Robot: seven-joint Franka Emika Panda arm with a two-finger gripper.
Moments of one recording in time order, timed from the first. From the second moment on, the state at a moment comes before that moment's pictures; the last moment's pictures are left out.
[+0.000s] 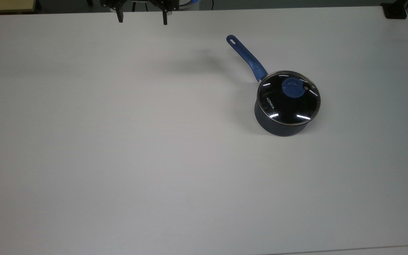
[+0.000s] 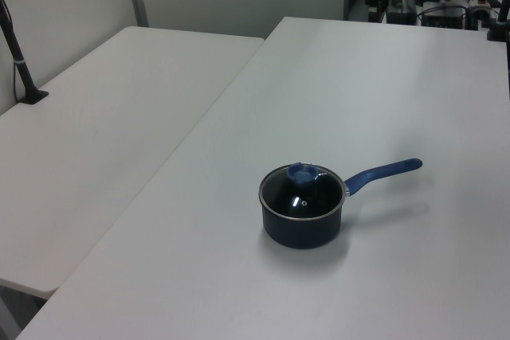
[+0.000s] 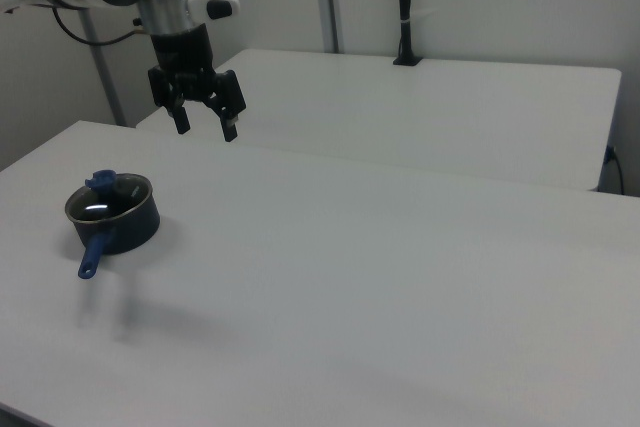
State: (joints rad) arm 0.01 0.04 -0.01 -1.56 -0.05 1.60 -0.01
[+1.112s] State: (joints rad) arm 0.45 0.24 0.00 -1.56 0.04 1.88 0.20
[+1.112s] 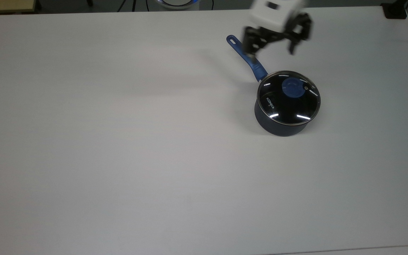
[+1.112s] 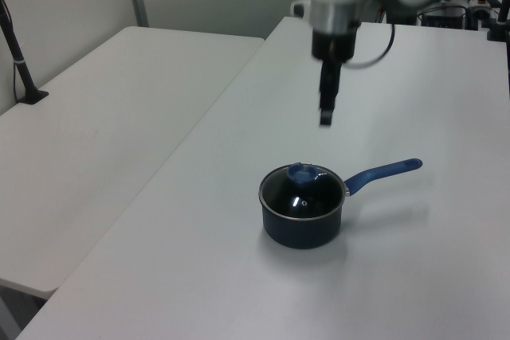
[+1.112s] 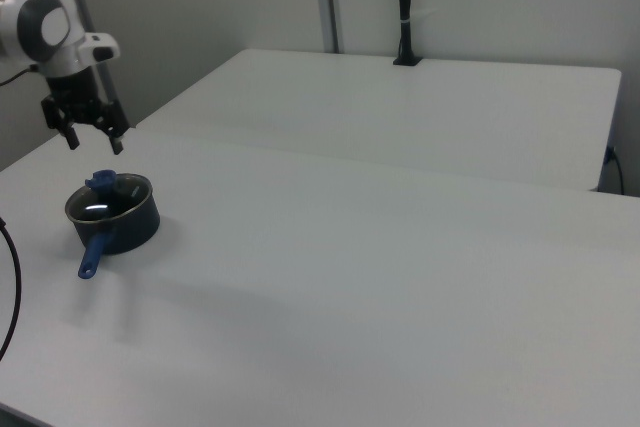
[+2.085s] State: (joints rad) arm 0.53 0.45 -0.01 -1.46 -0.01 1.98 0.40
